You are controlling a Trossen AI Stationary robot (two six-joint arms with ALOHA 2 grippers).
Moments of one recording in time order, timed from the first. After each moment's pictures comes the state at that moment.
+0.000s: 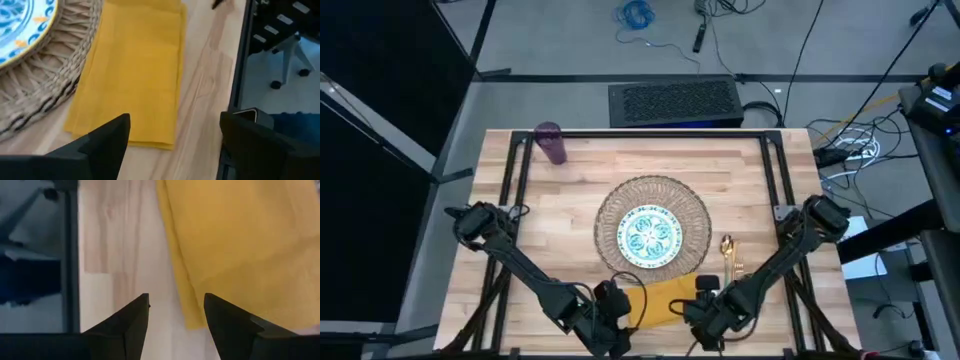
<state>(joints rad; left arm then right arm) -0.71 1.92 1.38 -0.38 -0.44 -0.96 0.73 1.87 1.32 -0.72 0.07 0.70</state>
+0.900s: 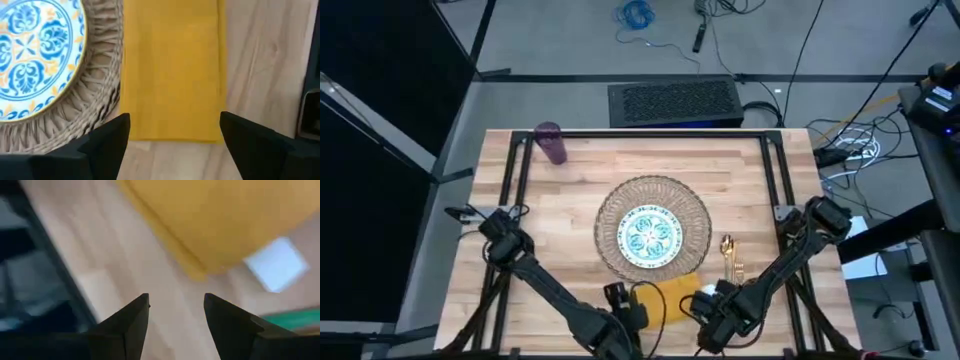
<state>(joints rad) -0.69 2.28 2.03 -1.14 -0.47 -0.87 0.80 1.87 1.32 -0.70 0.06 1.28</state>
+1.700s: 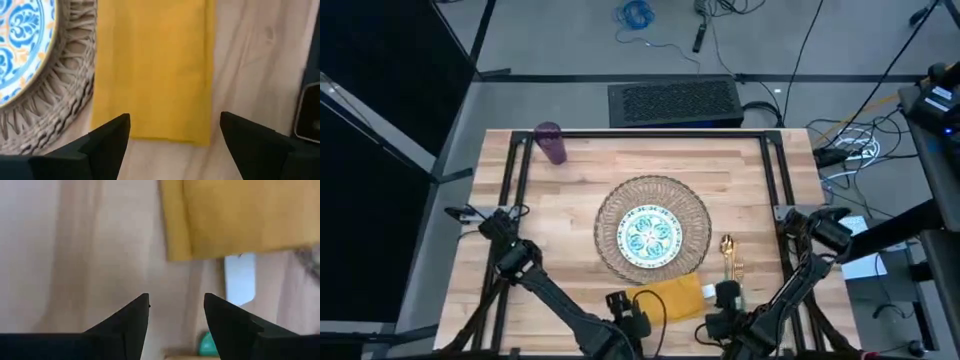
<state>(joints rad) -0.70 2.37 2.09 -1.12 -0.48 -0.89 0.95 1.98 1.32 -0.92 0.37 0.82</state>
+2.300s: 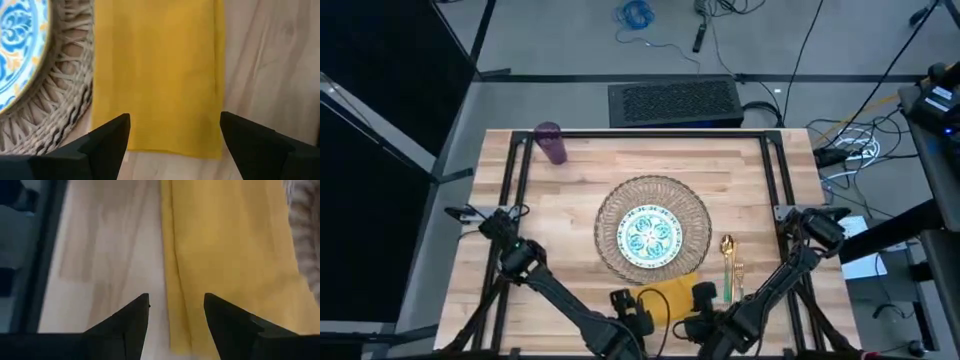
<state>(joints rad) -0.68 2.41 2.09 -1.10 -0.45 -0.84 0.82 1.99 1.40 -0.70 0.37 0.58</state>
